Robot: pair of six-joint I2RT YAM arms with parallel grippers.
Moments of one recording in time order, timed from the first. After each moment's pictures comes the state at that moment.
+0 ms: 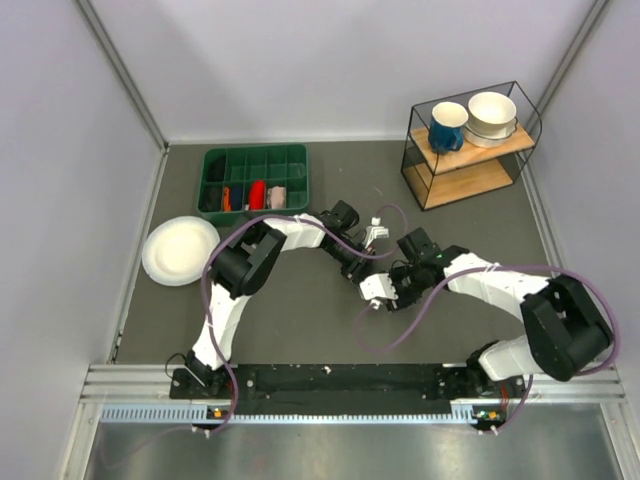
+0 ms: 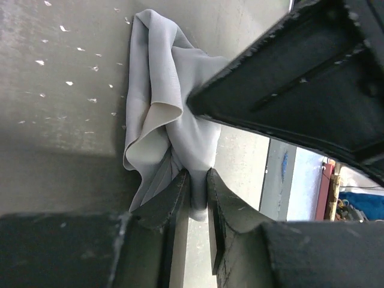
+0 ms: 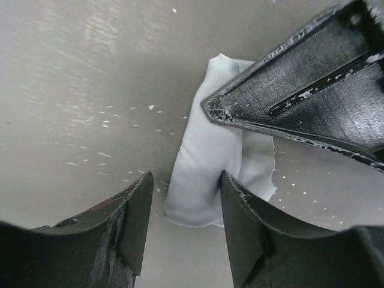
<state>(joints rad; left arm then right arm) -0.69 2.22 1.44 -0.43 1.06 0.06 0.58 1.36 0.70 -0.53 -0.46 -1.32</state>
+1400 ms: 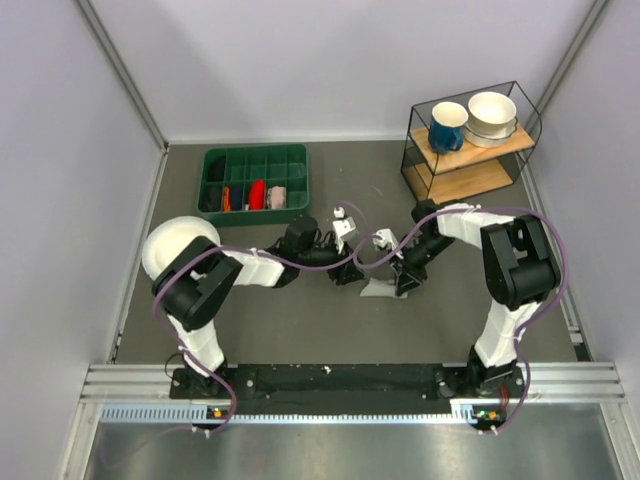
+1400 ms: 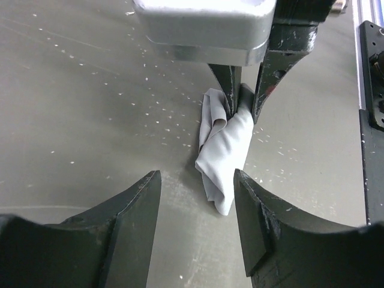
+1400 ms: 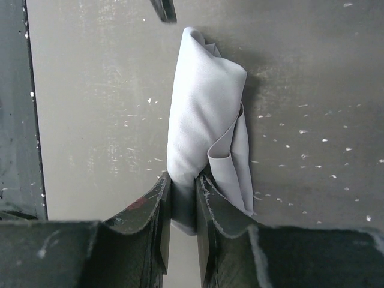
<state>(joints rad) -0.66 1.77 0.78 0.56 0.74 -0.03 0.30 1.83 1.10 -0.98 -0.78 -1.18</state>
